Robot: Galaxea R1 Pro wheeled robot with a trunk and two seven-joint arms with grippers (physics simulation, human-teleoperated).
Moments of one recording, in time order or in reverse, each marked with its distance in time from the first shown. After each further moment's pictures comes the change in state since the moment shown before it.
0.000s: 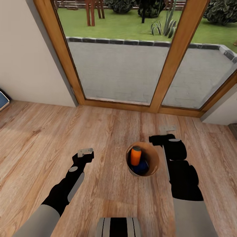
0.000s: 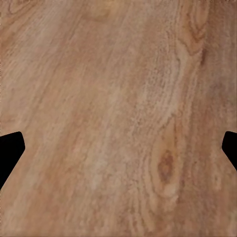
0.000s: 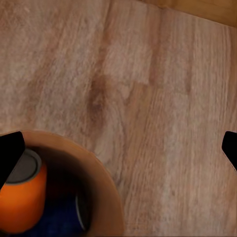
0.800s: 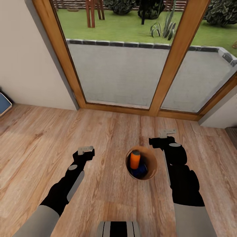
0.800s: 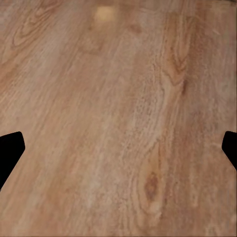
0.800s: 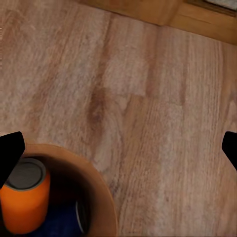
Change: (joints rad) left arm 0.008 0.001 0.000 -0.074 0.000 0.031 -0.005; right arm 0.045 0.001 -0.012 0.000 0.000 -0.078 0.007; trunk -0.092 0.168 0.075
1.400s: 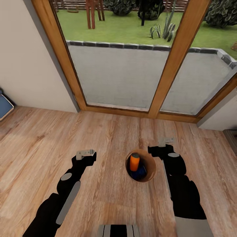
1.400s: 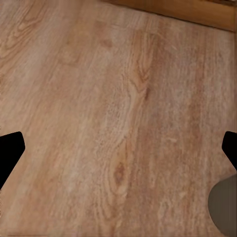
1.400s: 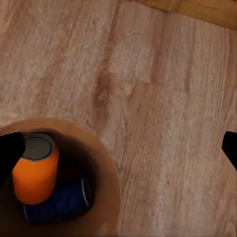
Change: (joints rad) left arm 0.213 0.001 0.002 -0.447 0.000 0.218 0.004; right arm 0.100 0.004 0.001 0.000 -0.001 -0.056 0.006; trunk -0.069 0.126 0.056
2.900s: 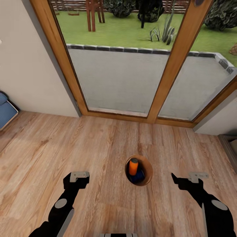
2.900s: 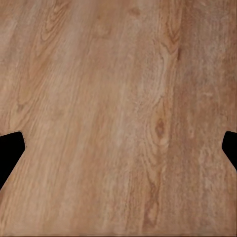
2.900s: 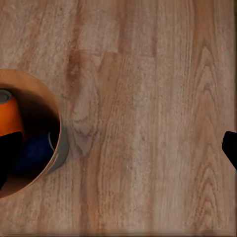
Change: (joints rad) left arm 0.207 0.044 0.013 0.033 -0.157 -0.093 -0.004; right arm 0.321 -0.037 -0.478 0.000 -0.073 -0.440 0.344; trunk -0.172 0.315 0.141
